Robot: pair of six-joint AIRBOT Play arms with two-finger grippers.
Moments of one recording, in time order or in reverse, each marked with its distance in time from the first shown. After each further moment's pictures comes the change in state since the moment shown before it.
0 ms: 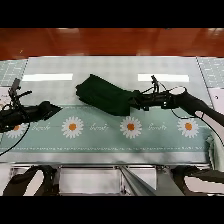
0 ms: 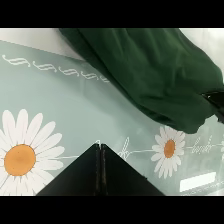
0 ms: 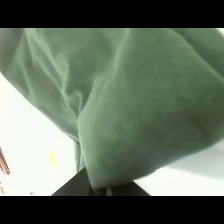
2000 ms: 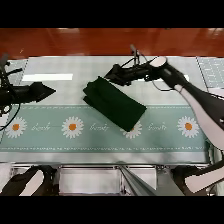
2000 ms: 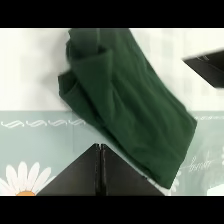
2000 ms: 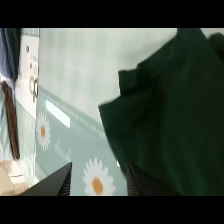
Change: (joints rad) left arm -0.002 -0.132 0.294 0.035 -0.027 0.008; right arm 0.085 -0.234 0.607 -0.142 0.161 0.127
